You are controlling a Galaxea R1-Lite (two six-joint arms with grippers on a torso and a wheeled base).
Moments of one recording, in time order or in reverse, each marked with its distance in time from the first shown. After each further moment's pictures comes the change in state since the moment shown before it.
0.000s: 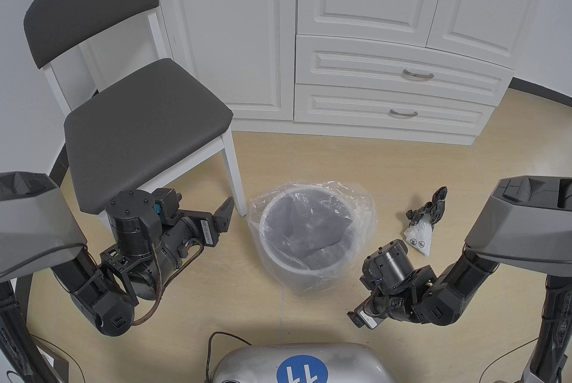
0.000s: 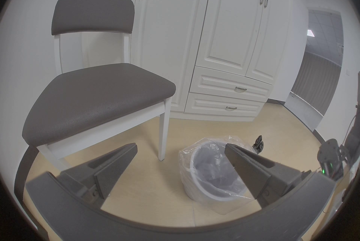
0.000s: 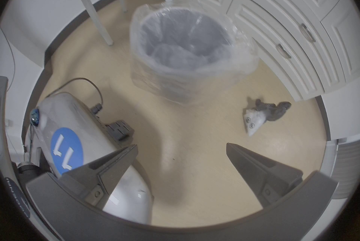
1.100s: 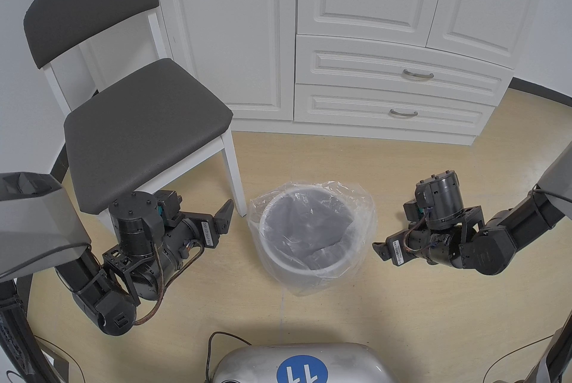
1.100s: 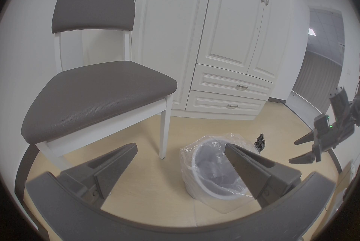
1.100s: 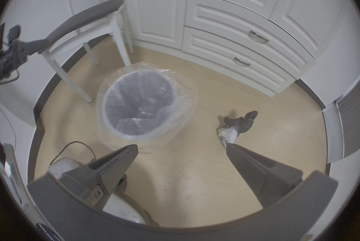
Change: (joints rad) left arm 0.007 0.019 -0.004 0.000 0.001 -0.002; right arm -0.150 -0.250 -0.080 0.059 0.004 0.104
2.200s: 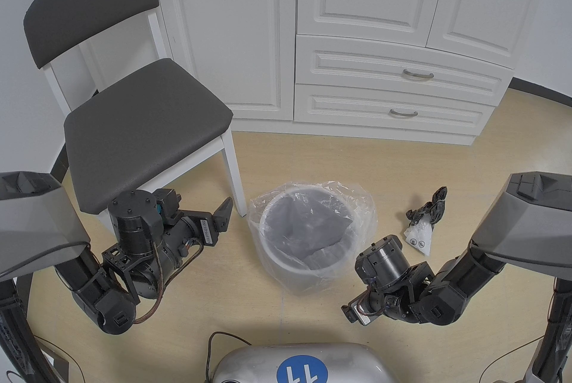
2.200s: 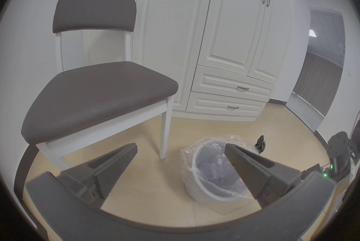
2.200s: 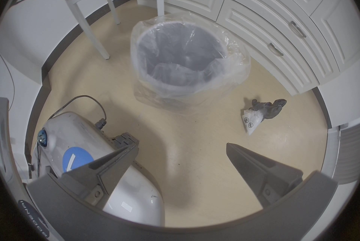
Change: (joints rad) left arm 0.004 -0.002 -0.005 0.000 0.001 -0.006; right arm 0.199 0.203 0.041 0.005 -0.051 0.018
